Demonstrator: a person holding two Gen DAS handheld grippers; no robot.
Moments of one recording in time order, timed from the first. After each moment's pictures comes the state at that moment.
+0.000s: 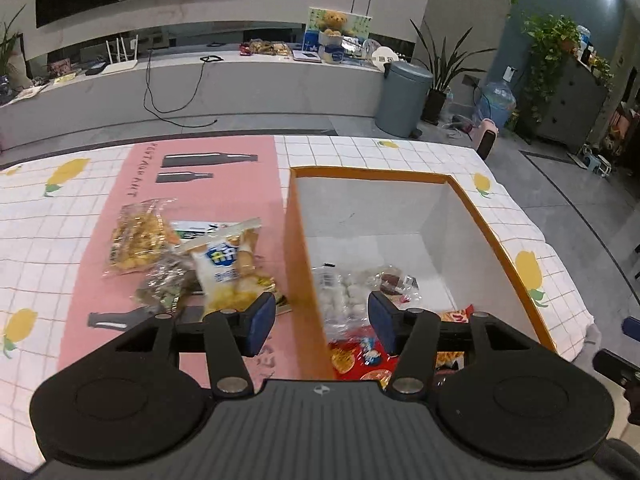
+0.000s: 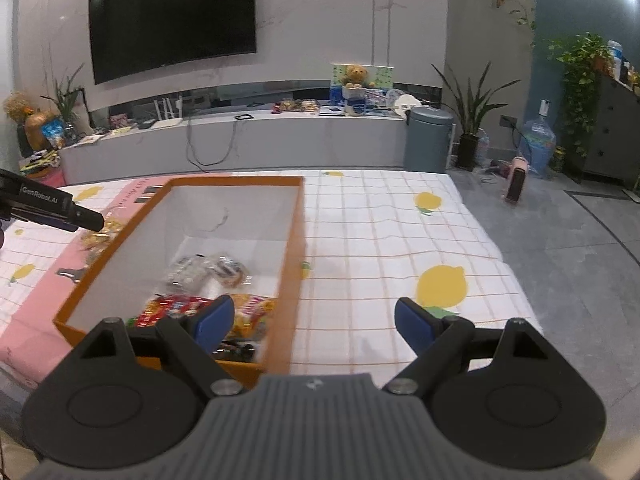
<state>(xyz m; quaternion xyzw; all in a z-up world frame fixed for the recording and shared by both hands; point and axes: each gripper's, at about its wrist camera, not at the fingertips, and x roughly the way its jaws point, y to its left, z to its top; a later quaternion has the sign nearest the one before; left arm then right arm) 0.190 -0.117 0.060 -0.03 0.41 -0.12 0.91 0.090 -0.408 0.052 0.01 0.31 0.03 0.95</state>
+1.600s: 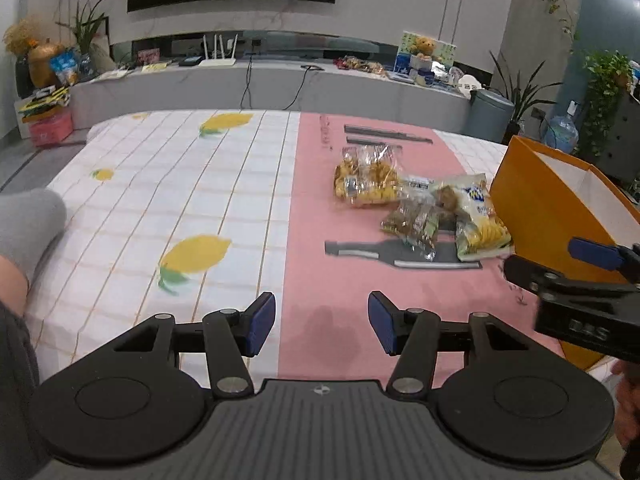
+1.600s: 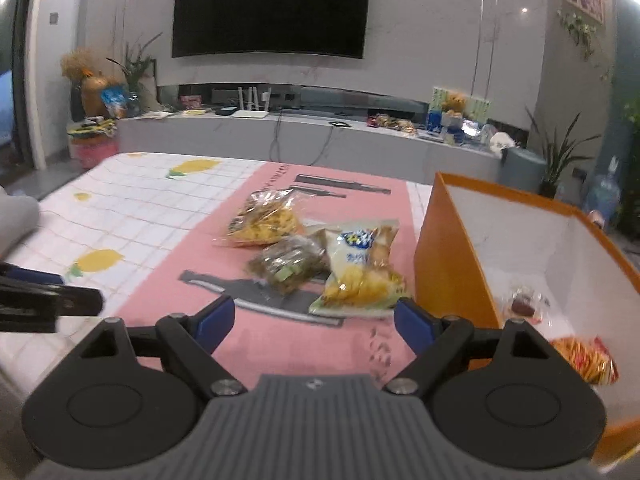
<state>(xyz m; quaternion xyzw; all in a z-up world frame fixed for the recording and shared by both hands) 0.138 0.109 -0.025 -0.04 0.36 -0.03 0.93 0.175 -0.085 -0.031 -0.06 0.27 0.07 0.96</state>
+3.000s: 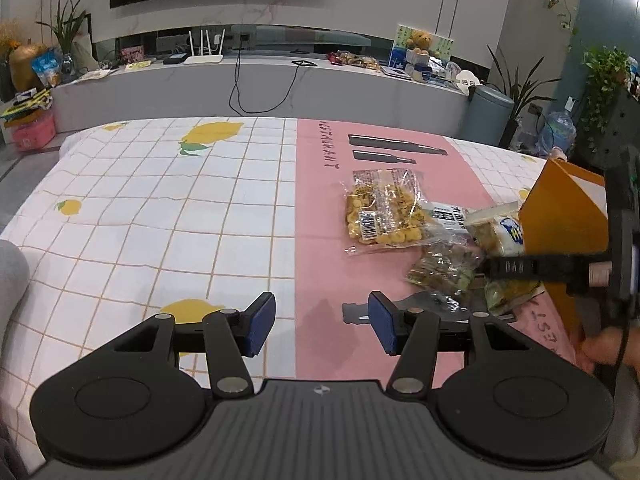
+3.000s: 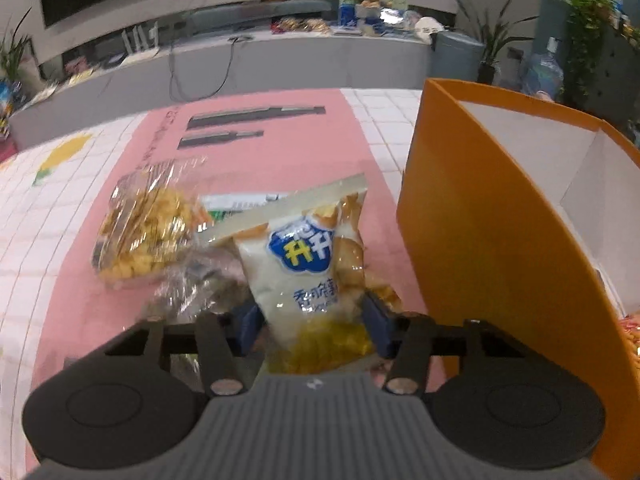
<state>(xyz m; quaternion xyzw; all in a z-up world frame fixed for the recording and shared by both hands) 0.213 0.126 -0.031 -0.04 0.38 -0.06 0.92 0.322 -0.080 -0.074 0.02 0.42 -0.05 0.90</state>
